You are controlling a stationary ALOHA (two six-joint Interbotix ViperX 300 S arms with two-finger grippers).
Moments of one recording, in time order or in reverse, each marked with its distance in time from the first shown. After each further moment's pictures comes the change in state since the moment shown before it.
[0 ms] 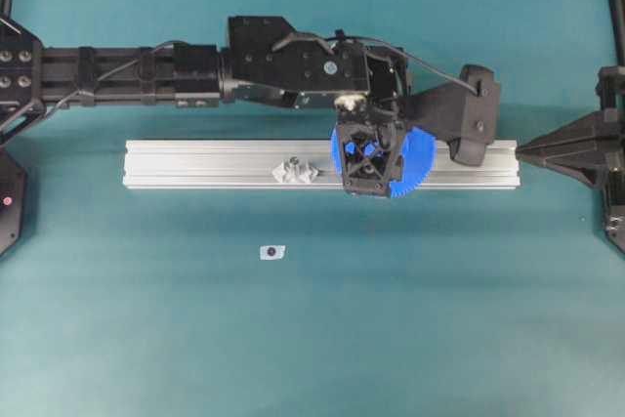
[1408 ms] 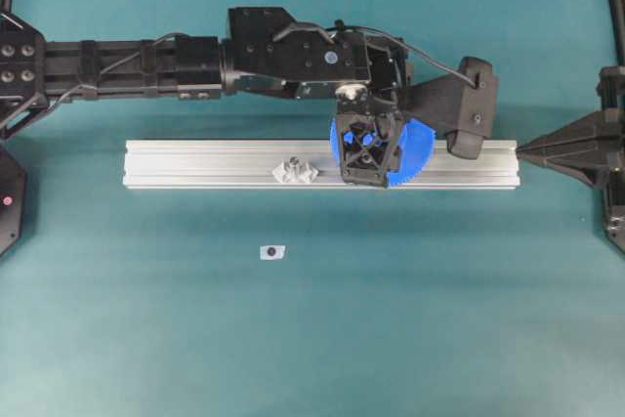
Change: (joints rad) left arm 0.009 0.006 -0.008 0.000 0.025 0.043; right arm 0.000 -0.008 0.005 -0.002 0.000 -0.002
